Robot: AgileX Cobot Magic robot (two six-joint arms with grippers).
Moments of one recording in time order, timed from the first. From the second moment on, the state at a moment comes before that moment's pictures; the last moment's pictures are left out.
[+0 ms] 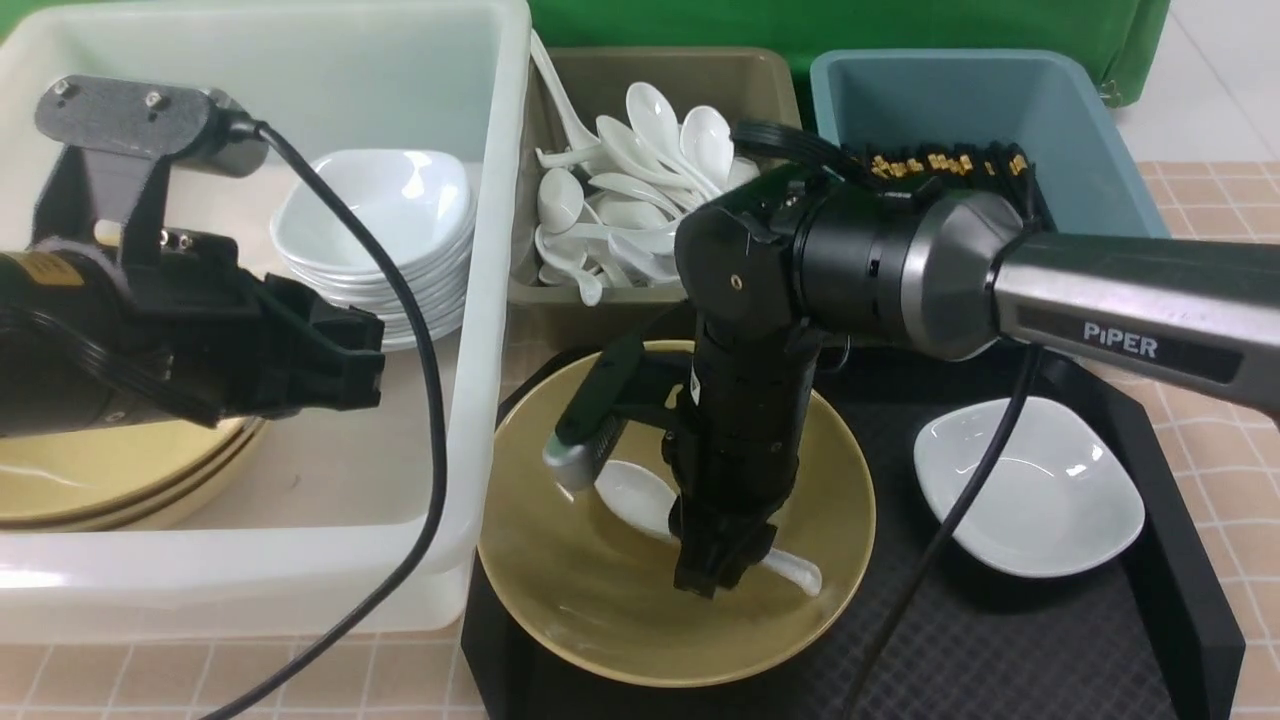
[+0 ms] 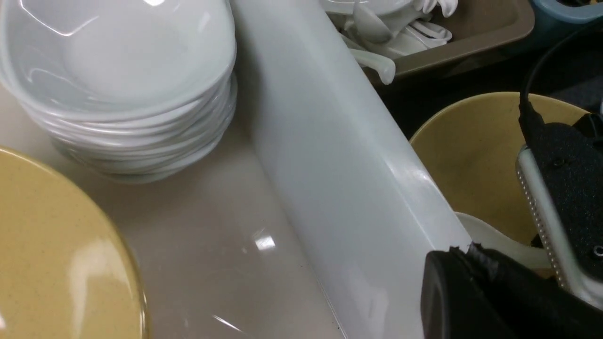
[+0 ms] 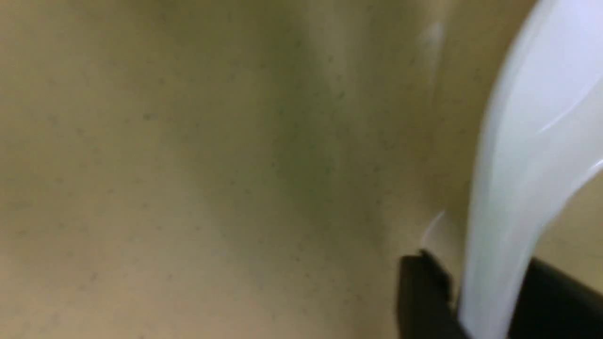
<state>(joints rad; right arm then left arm) 0.72 2.05 -1.64 0.07 1.18 -0.44 -0.22 1.08 -0.83 -0.46 0.57 0.43</state>
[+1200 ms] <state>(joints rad) 0.49 1.94 -2.10 0.06 1.21 -0.34 -0.40 1.83 -1.70 -0.27 1.11 0.49</state>
